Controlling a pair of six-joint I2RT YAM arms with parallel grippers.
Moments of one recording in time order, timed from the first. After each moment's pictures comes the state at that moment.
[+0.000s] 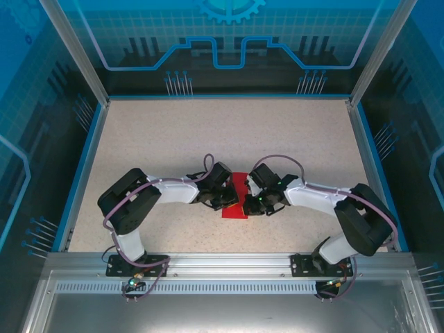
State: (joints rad) left arm -0.76 1.79 0.87 -0.08 0.30 -1.14; right arm 0.69 1.48 0.74 -0.46 -0.37 0.56
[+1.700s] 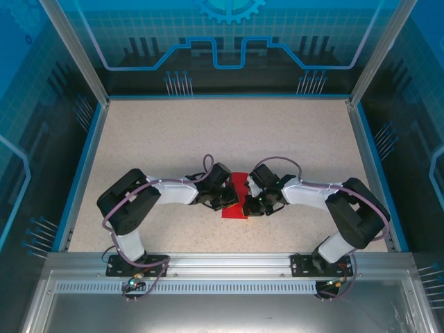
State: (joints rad) left arm -0.76 1.79 0.85 -0.05 0.30 -1.14; right arm 0.66 1.57 0.73 -0.41 -0.42 0.56
